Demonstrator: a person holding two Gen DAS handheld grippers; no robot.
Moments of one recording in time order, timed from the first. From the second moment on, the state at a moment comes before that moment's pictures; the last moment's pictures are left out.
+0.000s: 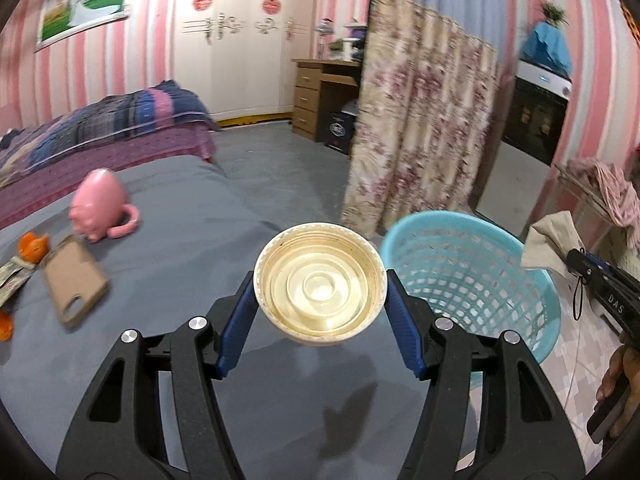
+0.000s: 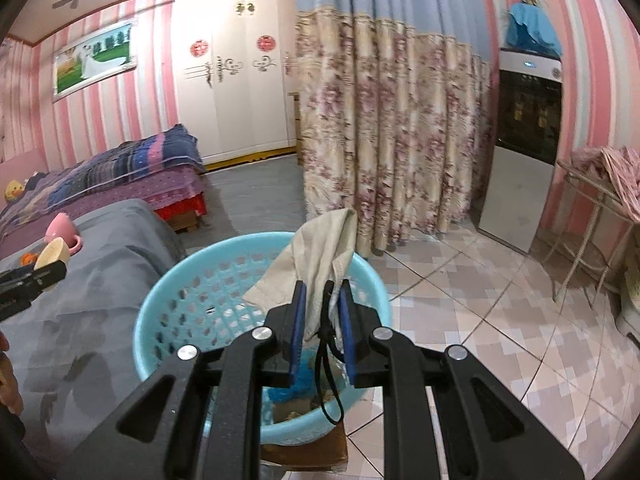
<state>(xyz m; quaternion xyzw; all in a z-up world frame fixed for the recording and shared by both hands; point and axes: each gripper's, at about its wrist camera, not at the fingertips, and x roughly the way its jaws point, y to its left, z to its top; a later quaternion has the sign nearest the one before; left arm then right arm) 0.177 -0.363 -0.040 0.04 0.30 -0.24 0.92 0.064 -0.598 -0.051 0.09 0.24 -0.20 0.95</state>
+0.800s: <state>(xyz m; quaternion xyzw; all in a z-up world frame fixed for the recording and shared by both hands) 0.205 -0.473 -0.070 0.09 0.30 -0.34 0.89 0.080 -0.613 -0.079 0.10 0.25 -0.22 0.94</state>
